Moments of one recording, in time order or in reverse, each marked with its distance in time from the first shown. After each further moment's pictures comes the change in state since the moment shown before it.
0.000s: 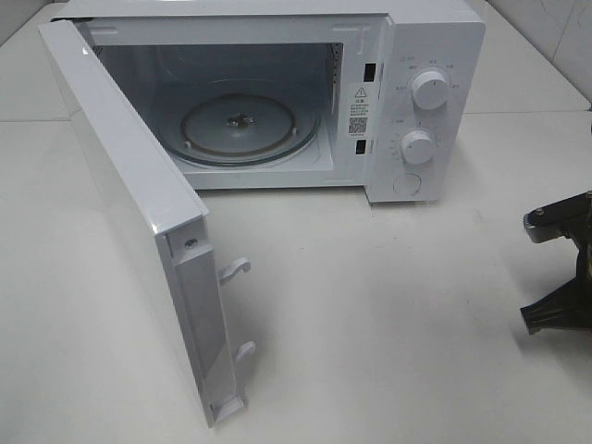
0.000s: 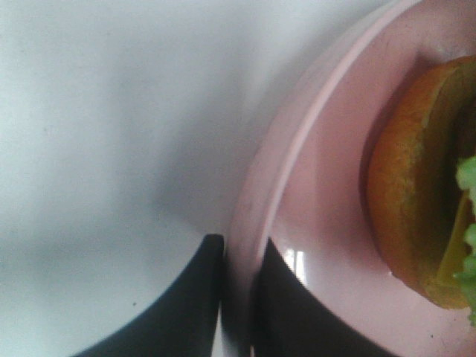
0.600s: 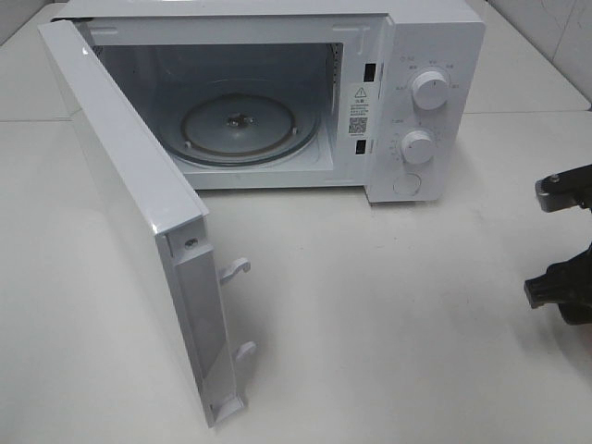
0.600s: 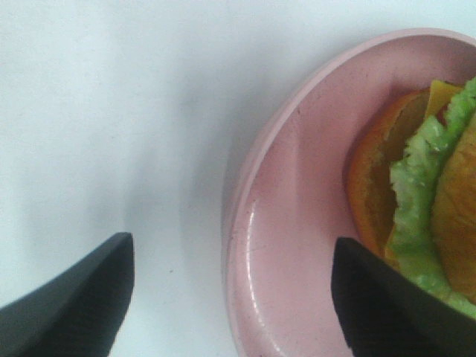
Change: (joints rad) left arm 0.000 0.000 0.000 0.000 0.000 0.000; right arm 0.000 -0.204 -0.001 0.176 0.001 -0.184
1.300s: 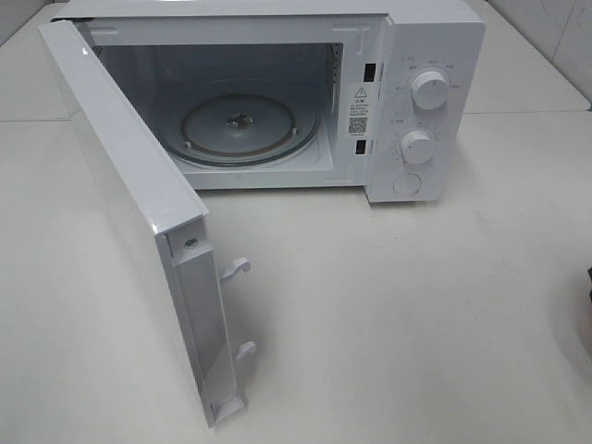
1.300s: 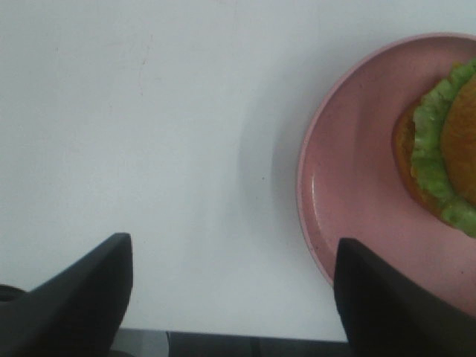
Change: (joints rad) left arm 0.000 0.000 0.000 0.000 0.000 0.000; right arm 0.000 -0.529 0.001 0.473 0.230 -0.505
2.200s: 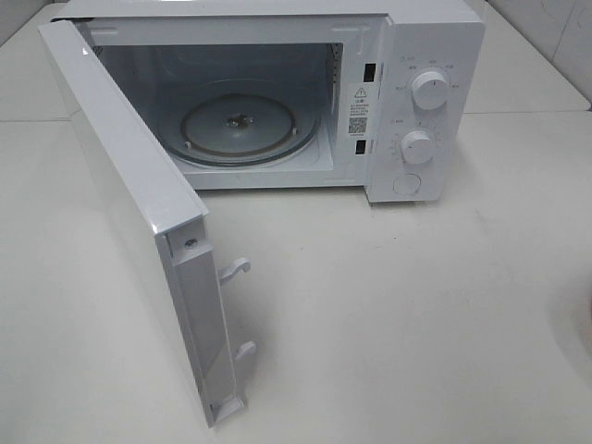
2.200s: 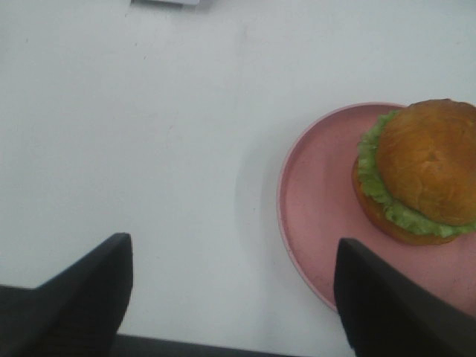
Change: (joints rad) left arm 0.000 0.000 0.000 0.000 0.000 0.000; right arm -0.033 -0.667 0.094 0.058 0.143 -0.126
